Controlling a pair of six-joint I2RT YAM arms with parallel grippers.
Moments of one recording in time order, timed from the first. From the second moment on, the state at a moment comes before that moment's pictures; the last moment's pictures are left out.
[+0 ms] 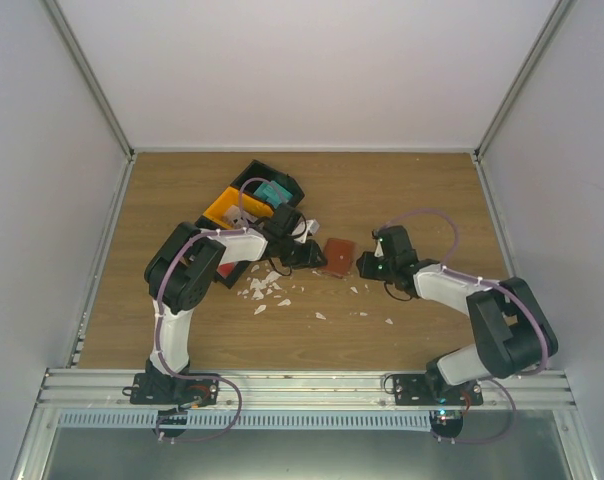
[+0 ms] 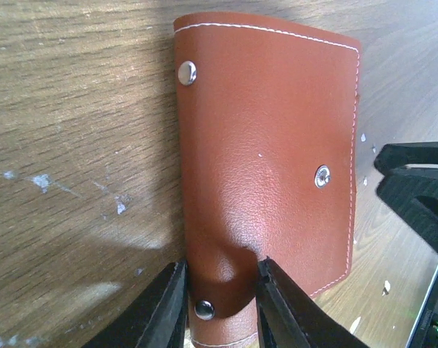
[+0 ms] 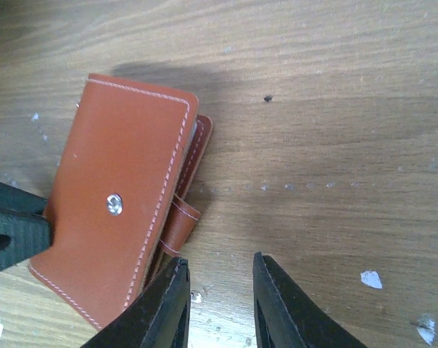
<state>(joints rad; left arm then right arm) -0.60 2.03 1.18 -0.13 0.54 -0.53 0.39 1.45 0.60 -0.03 -0.12 0.49</state>
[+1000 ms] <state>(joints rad) -0.59 2.03 1.15 -0.07 0.55 -0.51 0.49 1.69 0.74 0.04 0.13 0.46</state>
